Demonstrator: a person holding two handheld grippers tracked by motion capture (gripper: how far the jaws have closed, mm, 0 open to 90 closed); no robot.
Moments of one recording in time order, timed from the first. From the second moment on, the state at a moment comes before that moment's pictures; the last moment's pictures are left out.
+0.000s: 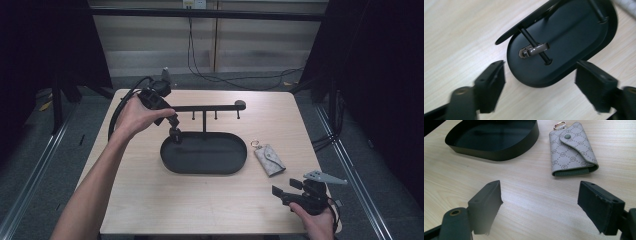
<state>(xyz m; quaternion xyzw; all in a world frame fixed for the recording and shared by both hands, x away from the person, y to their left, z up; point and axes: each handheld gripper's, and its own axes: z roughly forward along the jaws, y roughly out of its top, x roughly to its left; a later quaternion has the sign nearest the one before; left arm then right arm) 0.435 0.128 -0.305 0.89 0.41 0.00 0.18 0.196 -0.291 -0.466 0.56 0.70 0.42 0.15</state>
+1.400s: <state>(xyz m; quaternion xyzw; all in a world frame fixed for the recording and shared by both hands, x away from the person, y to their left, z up) 0.328 0.207 -0.355 0.86 0.35 0.09 0.36 0.197 -0.291 -0.467 0.57 0.69 0.42 0.15</state>
